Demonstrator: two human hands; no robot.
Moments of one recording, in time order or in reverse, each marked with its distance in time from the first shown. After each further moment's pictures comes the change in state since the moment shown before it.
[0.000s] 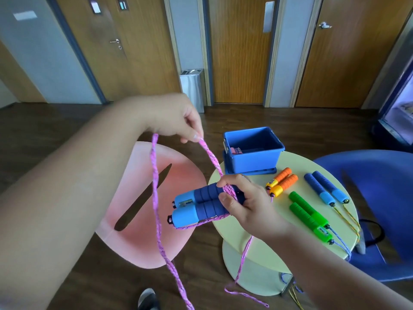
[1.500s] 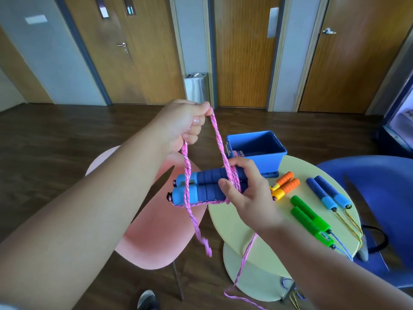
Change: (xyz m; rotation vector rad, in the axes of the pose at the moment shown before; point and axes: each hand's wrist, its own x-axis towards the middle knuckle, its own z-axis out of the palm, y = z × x) left_hand 0.009 0.015 0.046 -1.201 0.420 -0.102; right_hand 0.018 -0.012 0.006 0.228 0.152 0.143
